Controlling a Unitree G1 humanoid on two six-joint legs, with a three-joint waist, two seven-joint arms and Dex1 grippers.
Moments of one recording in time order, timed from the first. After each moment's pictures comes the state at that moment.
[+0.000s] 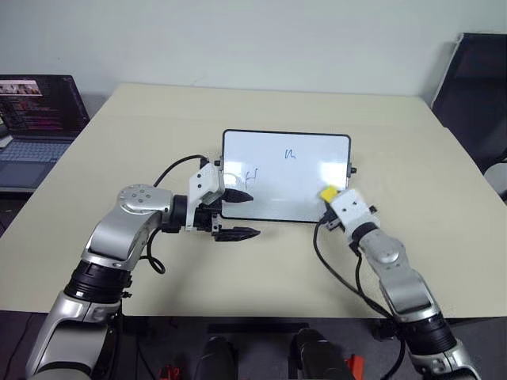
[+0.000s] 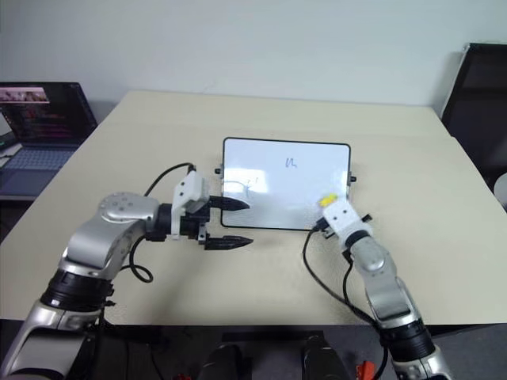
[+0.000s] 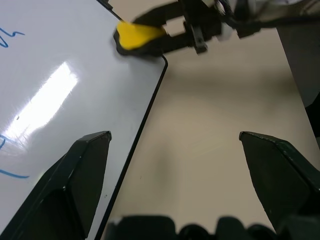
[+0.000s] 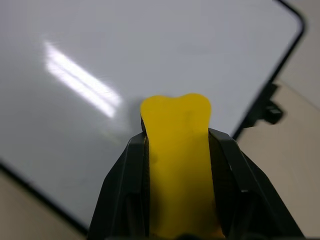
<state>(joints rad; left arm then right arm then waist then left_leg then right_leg) -0.54 0.71 -0.15 -0.04 -0.37 0.45 -1.21 -0.29 -0.33 0.16 -0.19 -0.24 0.45 0.17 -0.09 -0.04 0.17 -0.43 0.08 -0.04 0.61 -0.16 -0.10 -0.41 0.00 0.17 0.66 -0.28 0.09</state>
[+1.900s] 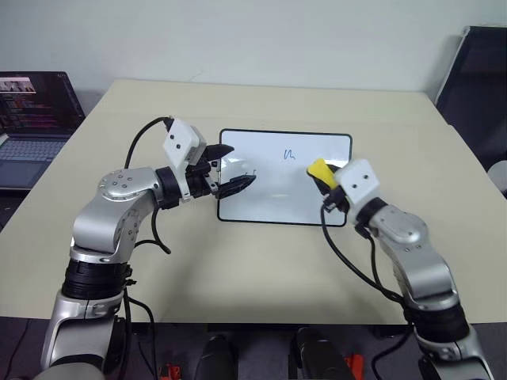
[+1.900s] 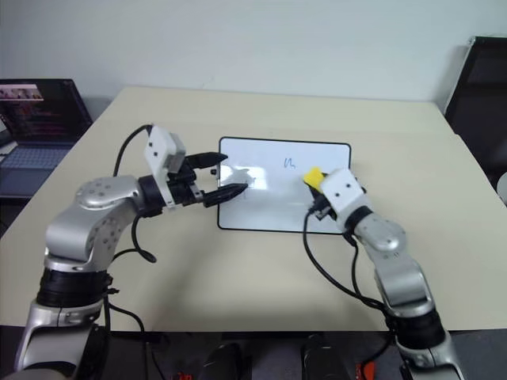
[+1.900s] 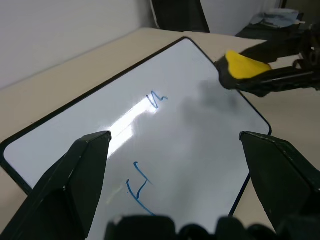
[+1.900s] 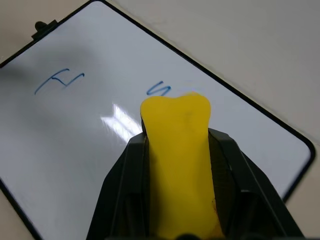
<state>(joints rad) -0.59 0.65 0.03 -0.15 -0.42 0.59 -0.85 -0.47 -0.35 0.18 -0.33 -0.10 0.52 0.40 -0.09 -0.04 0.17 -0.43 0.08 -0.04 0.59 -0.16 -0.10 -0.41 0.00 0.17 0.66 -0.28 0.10</state>
